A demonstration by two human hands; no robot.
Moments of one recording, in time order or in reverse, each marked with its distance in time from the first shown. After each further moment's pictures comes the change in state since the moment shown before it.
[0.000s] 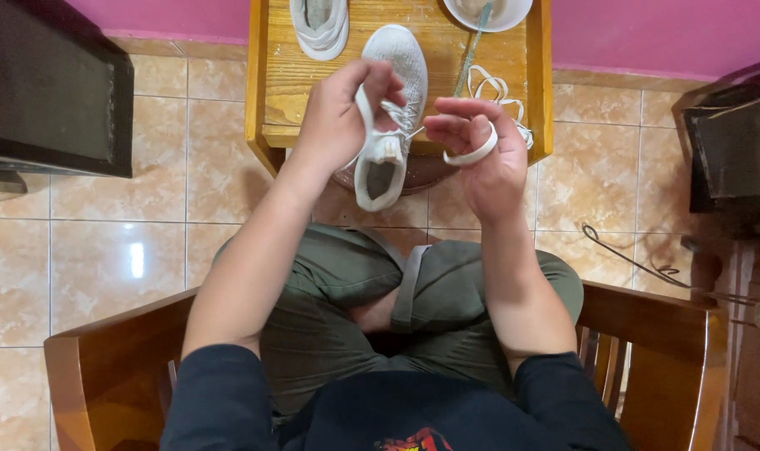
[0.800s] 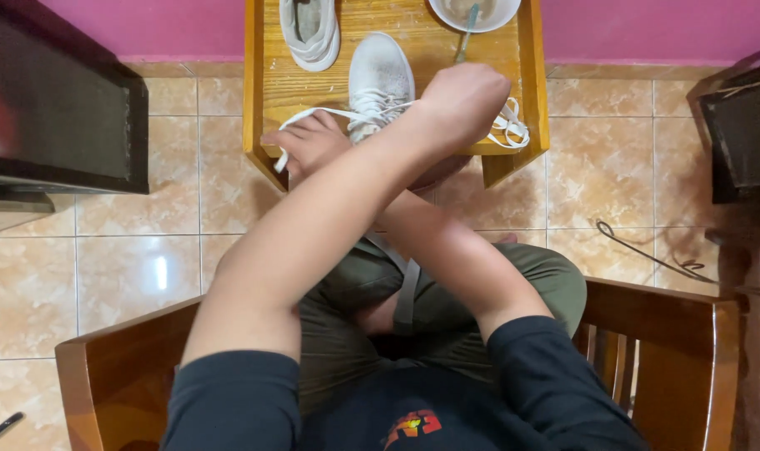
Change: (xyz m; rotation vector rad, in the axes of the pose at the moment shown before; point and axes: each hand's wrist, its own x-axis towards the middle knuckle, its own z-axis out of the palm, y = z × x) left_hand 0.103 -0.045 0.147 1.145 -0.523 0.325; right_hand 0.058 0.193 0.091 -1.071 -0.641 -0.415
